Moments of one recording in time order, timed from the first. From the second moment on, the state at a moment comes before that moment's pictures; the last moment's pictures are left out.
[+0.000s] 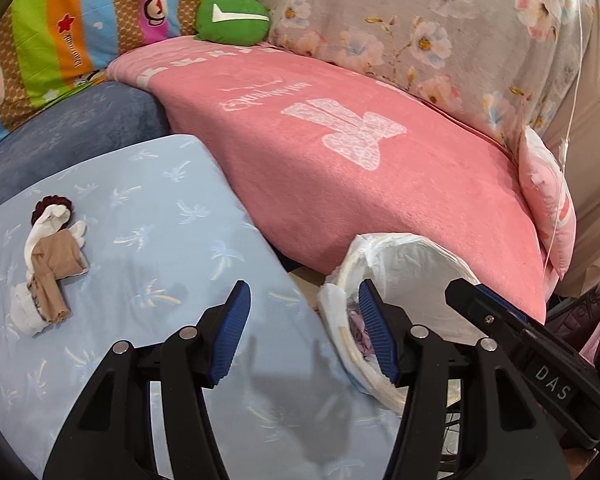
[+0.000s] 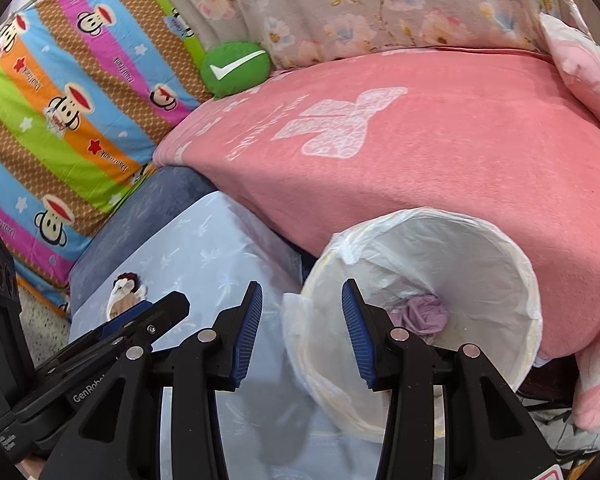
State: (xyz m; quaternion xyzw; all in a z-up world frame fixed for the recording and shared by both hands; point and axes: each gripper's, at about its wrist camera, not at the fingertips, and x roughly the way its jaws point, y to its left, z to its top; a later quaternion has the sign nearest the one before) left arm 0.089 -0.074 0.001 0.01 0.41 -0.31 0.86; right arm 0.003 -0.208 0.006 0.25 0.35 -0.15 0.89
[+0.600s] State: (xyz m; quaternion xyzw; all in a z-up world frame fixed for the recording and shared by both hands) left arm 0.125 0.039 -0.014 -0.06 0.43 -0.21 0.88; right arm 0.074 -0.107 -0.004 0.19 0.39 -0.06 0.90
